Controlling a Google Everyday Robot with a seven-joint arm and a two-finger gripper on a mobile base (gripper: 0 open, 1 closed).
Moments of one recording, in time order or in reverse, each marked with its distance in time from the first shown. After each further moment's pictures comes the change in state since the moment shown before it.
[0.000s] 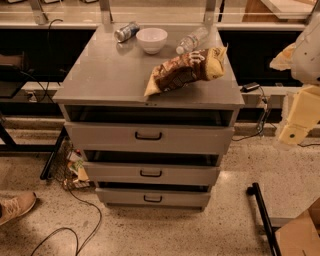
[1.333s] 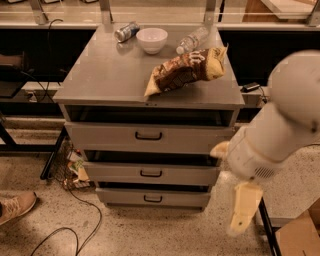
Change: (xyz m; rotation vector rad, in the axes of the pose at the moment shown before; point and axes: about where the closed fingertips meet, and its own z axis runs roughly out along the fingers) arm -0.024 0.128 0.150 -0.334 -0.126 -0.148
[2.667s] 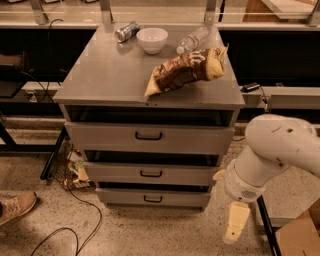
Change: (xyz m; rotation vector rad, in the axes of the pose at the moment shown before) arm 0.075 -0.022 0.123 -0.078 0.046 0.079
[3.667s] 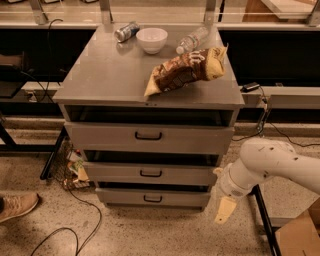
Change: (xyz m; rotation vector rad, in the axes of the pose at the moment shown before) arm 0.036 -0.100 0.091 0.173 -0.062 0.059
